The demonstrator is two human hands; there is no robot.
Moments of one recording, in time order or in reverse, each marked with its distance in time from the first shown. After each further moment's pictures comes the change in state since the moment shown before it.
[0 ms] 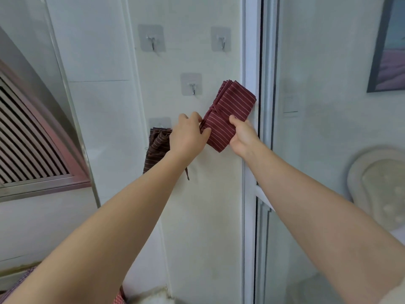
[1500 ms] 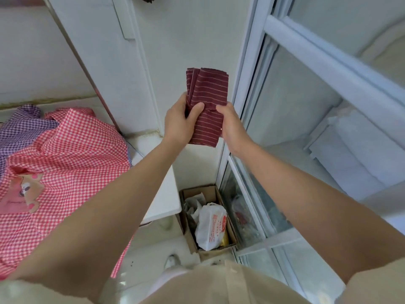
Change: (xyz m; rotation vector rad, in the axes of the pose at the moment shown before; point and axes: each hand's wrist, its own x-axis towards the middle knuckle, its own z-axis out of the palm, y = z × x) left_hand -0.298 -0.068 0.110 -0.688 -0.257 -0.410; right_hand -0.235 0.195 -0.151 -0.480 -0.077 0.386
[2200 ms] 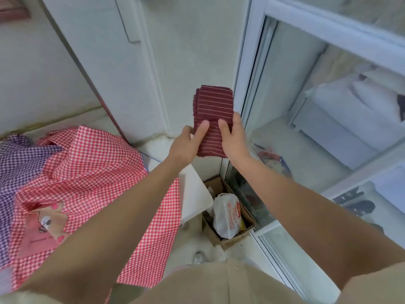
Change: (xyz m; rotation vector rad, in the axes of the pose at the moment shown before) left_hand -0.024 -0.063 -0.071 0.076 -0.470 -0.340; right_hand -0.029 0.060 0.085 -0.272 0.471 -0.134
